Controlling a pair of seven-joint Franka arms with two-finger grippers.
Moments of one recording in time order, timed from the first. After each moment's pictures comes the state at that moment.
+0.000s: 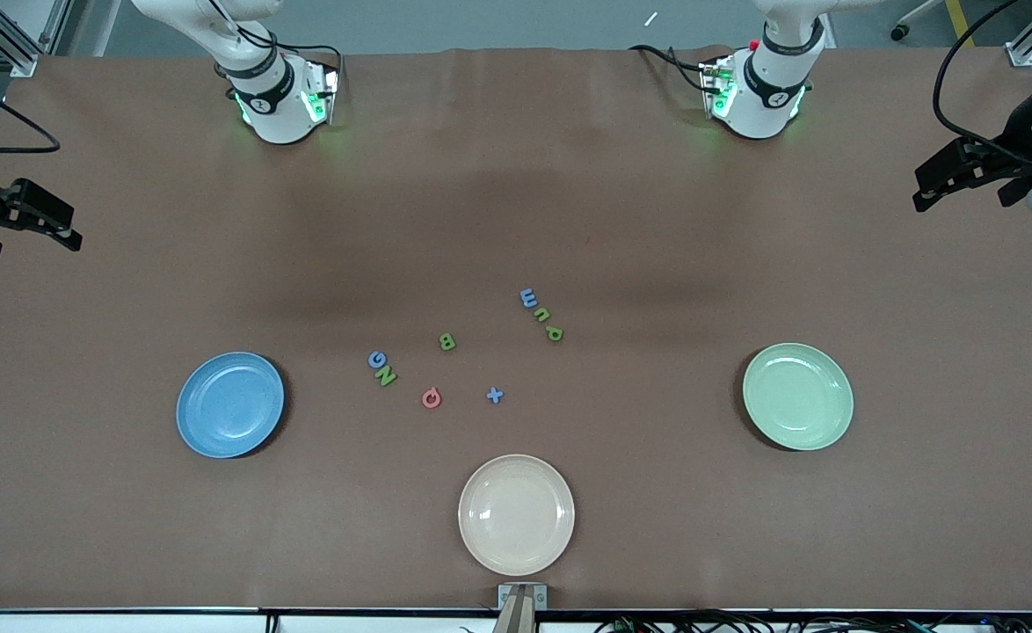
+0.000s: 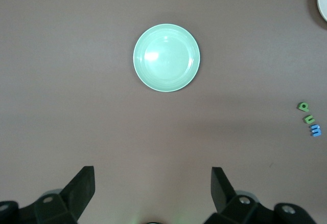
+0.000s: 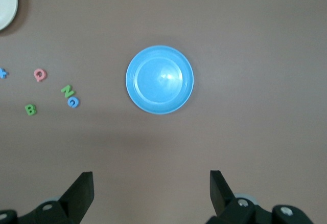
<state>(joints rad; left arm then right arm) 0.13 -0.05 -0.21 -1.53 0.02 1.48 -0.12 0.02 -0.04 -0.08 -1.62 0.02 1.63 -0.15</state>
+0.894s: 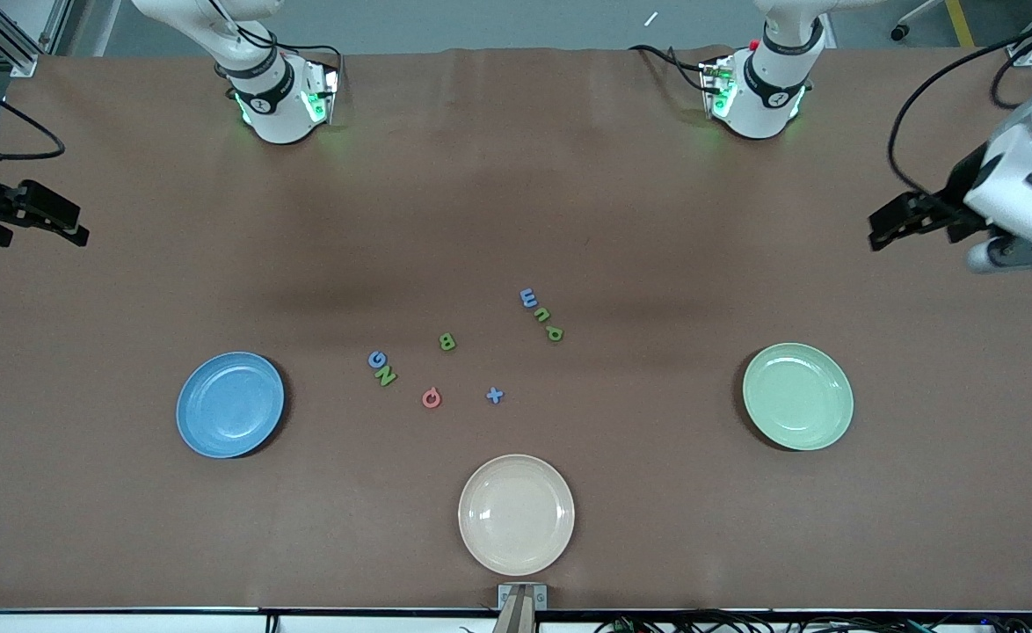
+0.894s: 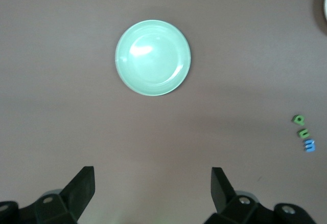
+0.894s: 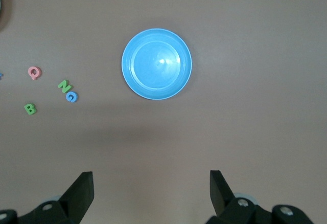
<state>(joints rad) 0.12 0.06 -0.28 -1.58 0.02 1.59 -0.27 0.02 -0.02 -0.08 -1.62 0.02 1.58 -0.05</state>
